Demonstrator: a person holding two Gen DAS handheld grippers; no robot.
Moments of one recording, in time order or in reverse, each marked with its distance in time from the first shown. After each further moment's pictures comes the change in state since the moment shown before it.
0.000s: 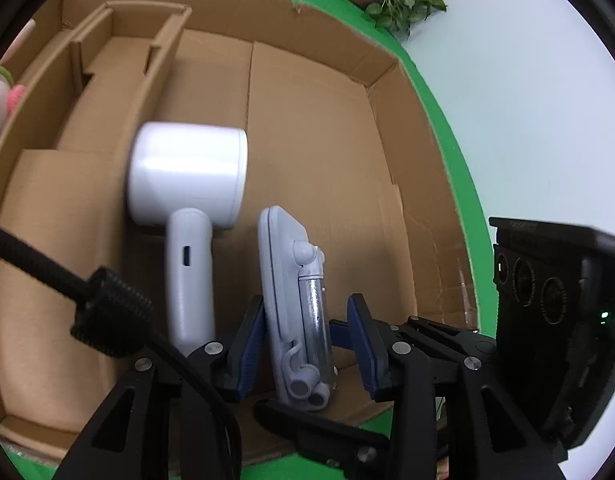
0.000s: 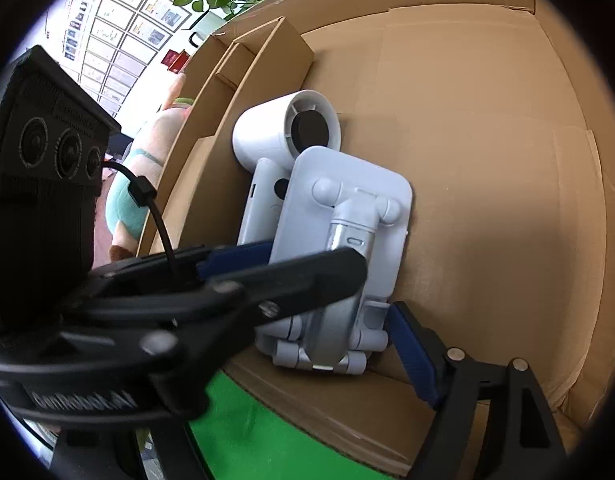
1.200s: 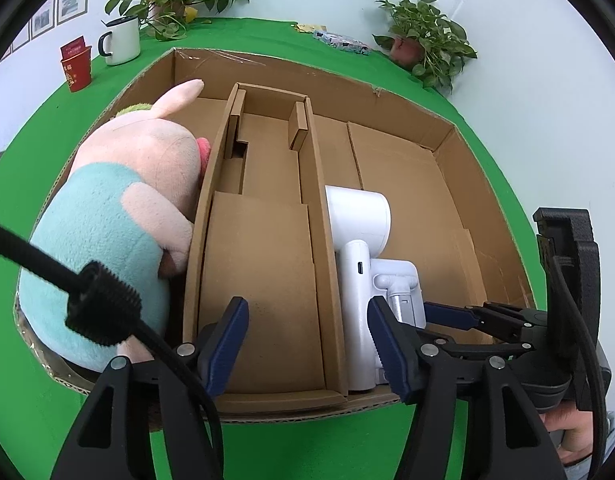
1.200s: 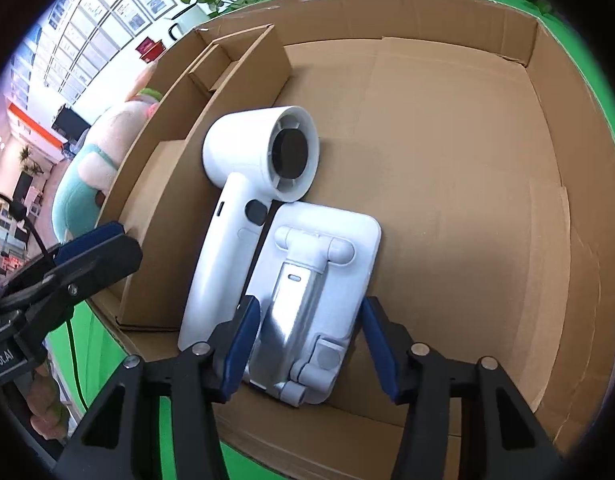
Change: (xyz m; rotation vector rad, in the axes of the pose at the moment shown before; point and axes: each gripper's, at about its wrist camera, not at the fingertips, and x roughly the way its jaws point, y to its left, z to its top) left arm -0.071 0.056 -0.022 0.035 -0.246 0.270; right arm 0.013 0.018 0.023 -0.084 -0.057 -0.254
